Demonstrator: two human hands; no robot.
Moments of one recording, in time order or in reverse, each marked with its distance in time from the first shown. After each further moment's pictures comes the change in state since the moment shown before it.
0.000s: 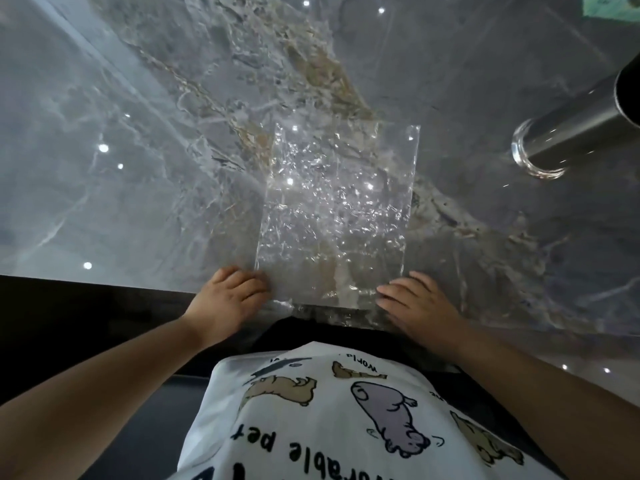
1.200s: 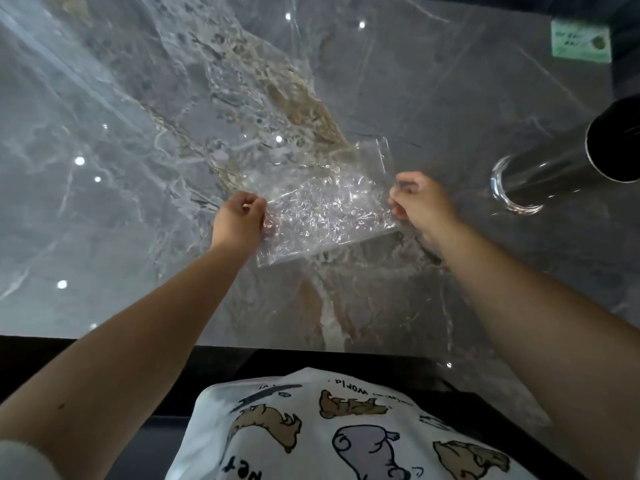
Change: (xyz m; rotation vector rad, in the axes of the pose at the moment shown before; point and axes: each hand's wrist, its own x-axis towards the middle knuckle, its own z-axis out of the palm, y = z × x) left_hand 0.186 -0.073 -0.029 -0.964 0.316 -1.196; right_hand 0.180 0.138 -0.071 1.120 0.243 1.139
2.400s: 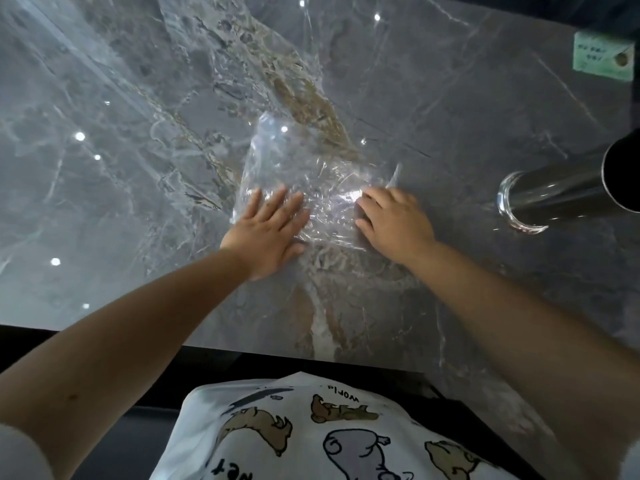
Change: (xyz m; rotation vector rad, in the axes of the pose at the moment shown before) left_hand -0.004 -0.009 0.018 1.292 -0.343 0.844; right_hand -0.007 0.008 0.021 -1.280 -0.132 -0.803
